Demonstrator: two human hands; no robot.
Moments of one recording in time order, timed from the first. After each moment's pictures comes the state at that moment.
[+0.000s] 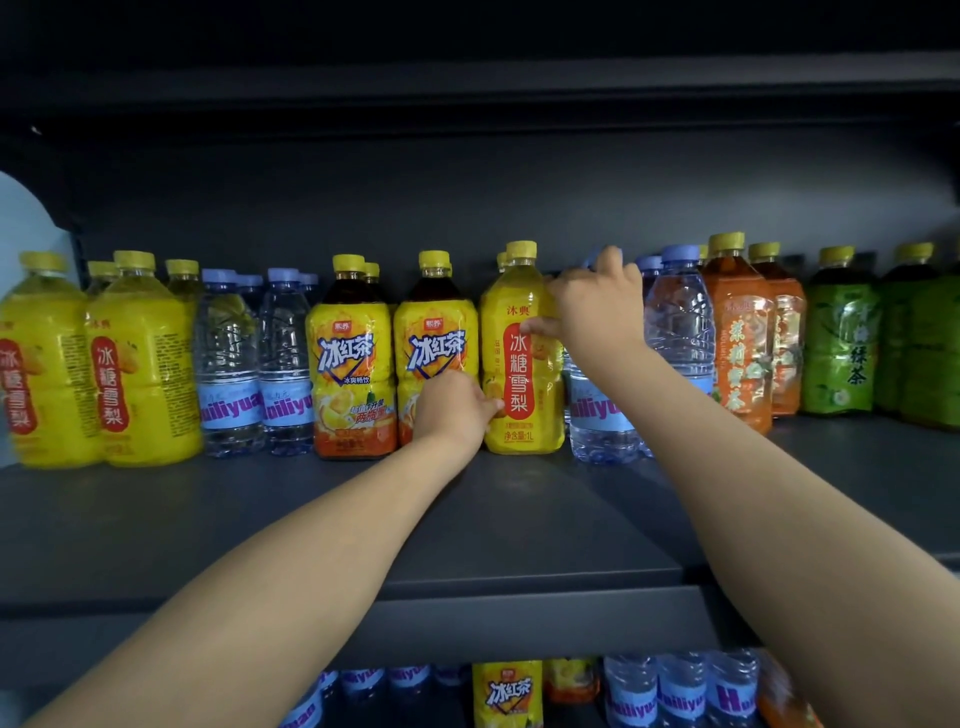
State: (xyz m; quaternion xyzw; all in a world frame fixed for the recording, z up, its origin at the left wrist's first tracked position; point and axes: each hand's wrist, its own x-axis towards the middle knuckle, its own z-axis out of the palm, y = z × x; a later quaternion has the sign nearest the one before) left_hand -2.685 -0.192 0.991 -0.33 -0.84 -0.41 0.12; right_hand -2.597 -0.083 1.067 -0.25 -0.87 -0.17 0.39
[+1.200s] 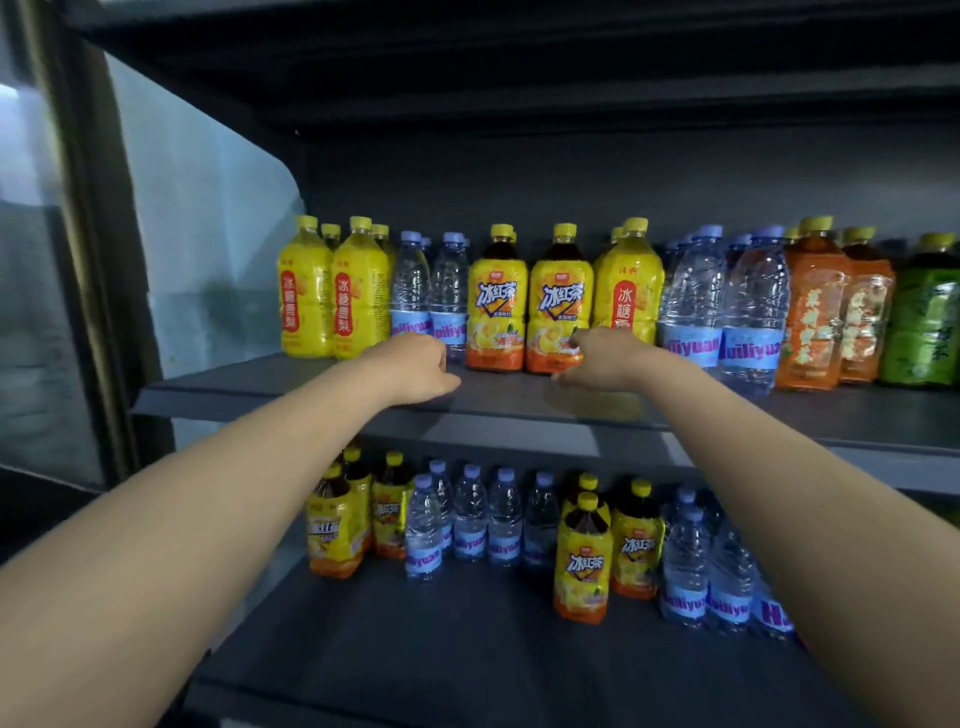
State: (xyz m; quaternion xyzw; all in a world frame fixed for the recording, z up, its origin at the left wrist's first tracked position) left_hand -2.626 -0.430 1.004 -0.32 -0.93 -0.09 0.12; right_hand -2.549 -0.222 1.011 -0.16 -0.98 -0.01 0.12
